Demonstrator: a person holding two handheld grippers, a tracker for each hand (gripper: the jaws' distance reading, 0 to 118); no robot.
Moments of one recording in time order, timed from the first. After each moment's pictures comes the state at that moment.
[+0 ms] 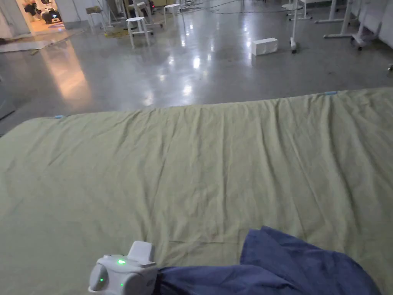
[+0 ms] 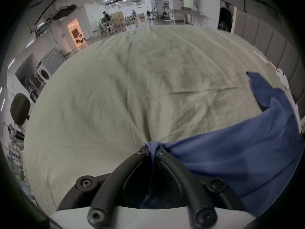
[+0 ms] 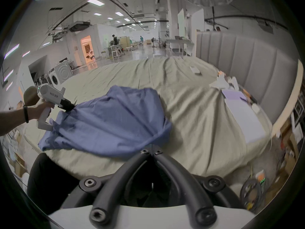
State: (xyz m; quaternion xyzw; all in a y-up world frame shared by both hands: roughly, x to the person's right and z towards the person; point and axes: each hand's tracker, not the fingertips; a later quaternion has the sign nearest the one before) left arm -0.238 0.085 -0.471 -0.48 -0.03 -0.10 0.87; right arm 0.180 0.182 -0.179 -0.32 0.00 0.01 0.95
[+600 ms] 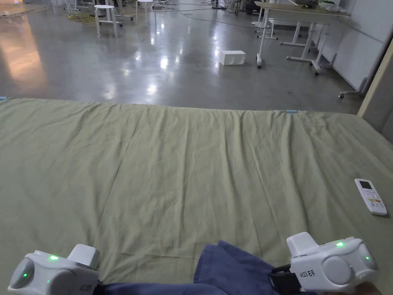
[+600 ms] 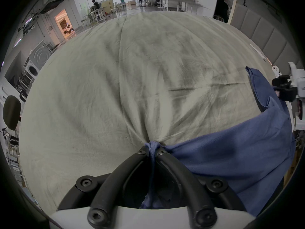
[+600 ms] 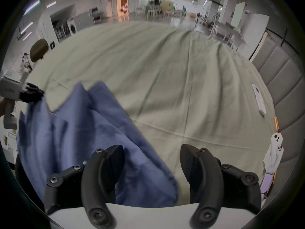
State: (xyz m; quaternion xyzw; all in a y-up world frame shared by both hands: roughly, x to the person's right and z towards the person) left arm -0.257 0.097 -0.493 -0.53 -0.07 -0.08 0.84; right arm 0.175 0.107 -0.530 -0.52 0.14 0.15 0.83
